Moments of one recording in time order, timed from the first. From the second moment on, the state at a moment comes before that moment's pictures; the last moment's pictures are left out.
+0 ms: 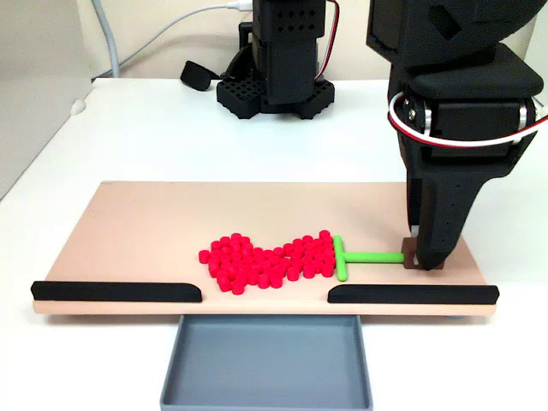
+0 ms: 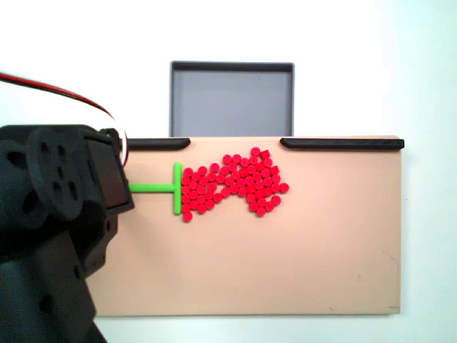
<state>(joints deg) -13.7 41.3 35.0 98.1 18.8</state>
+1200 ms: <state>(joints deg) -11.1 41.3 35.0 98.1 16.3</state>
